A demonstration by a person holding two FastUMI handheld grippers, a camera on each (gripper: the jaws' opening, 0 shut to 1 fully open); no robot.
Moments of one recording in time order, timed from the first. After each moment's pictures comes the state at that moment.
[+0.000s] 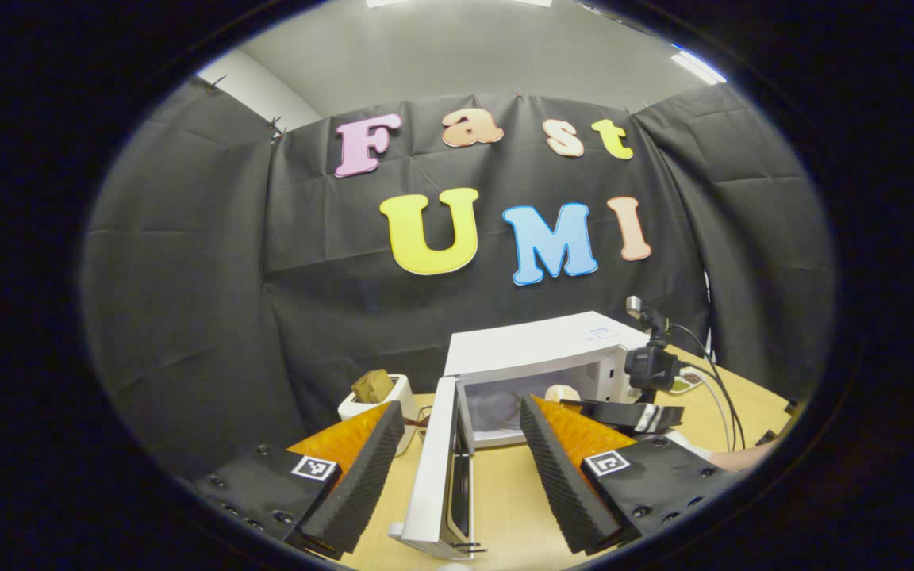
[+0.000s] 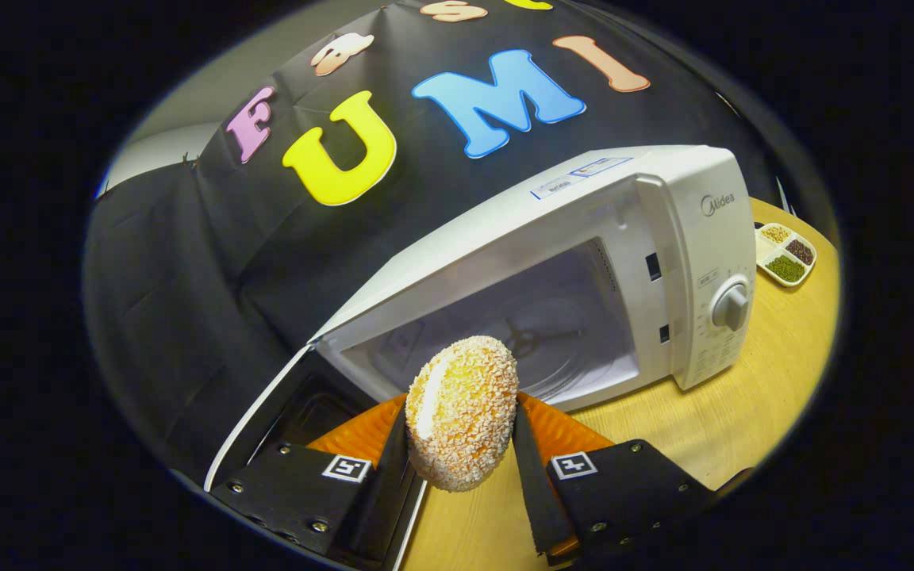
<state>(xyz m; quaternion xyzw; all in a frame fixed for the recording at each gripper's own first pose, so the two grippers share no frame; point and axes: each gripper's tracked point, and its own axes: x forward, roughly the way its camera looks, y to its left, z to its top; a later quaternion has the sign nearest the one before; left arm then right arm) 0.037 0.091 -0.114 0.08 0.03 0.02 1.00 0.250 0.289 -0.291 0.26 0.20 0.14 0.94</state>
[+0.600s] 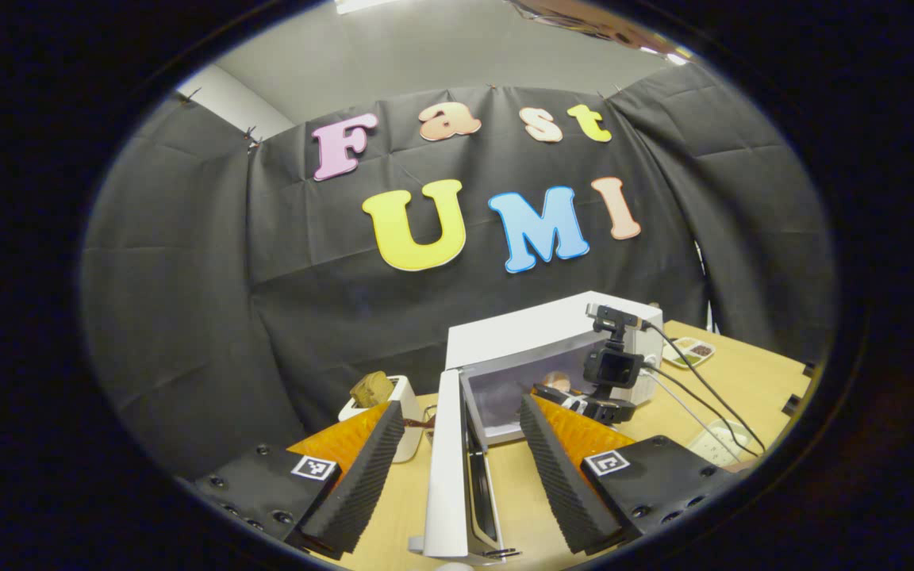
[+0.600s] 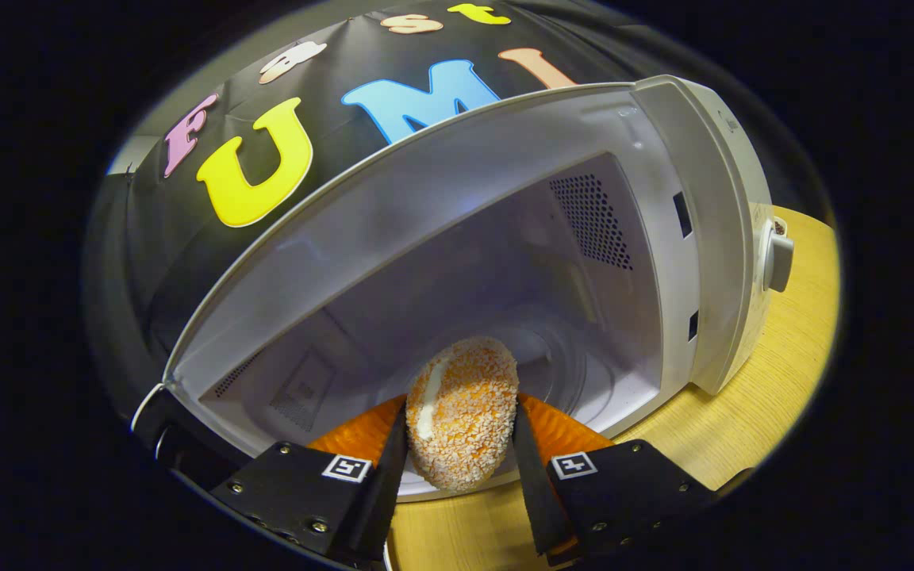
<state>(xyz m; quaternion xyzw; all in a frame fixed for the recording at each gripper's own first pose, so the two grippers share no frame) 0.059 0.099 -0.145 0.13 0.04 -0.01 0.99 0.340 0.289 -0.344 0.27 0.15 -0.01 0.95</state>
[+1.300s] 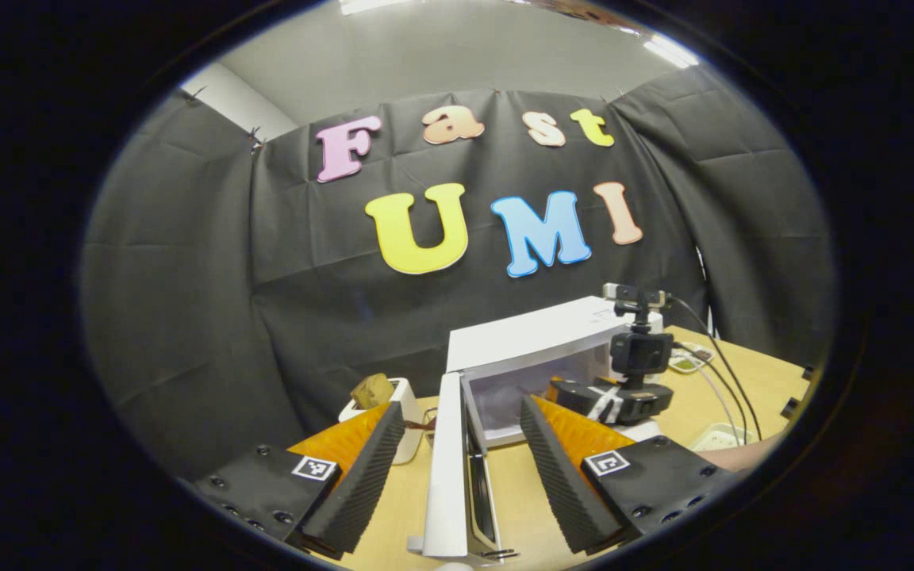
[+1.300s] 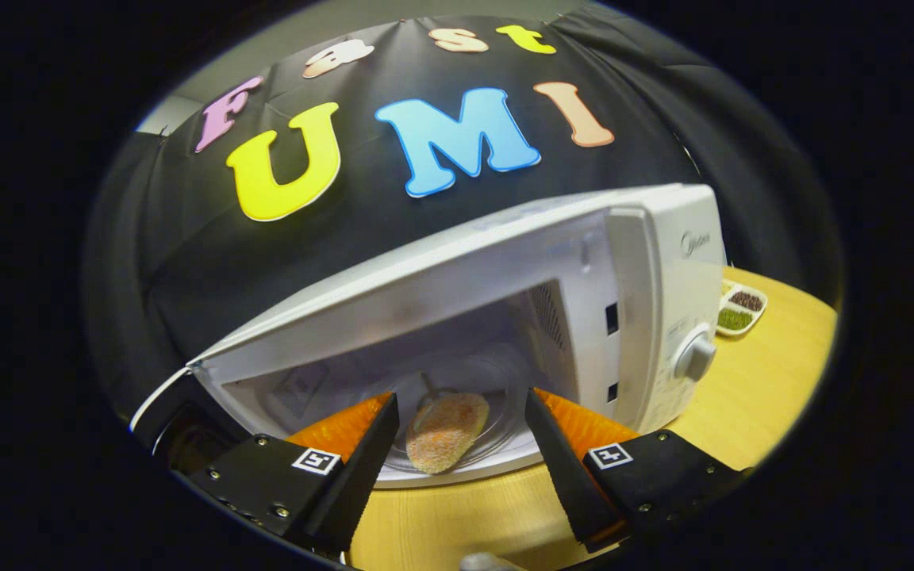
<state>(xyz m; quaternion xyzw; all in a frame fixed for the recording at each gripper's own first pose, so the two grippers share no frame) 0.051 0.106 -0.133 0.11 0.02 0.00 0.99 0.275 0.234 -0.278 0.14 0.11 0.00 0.98</state>
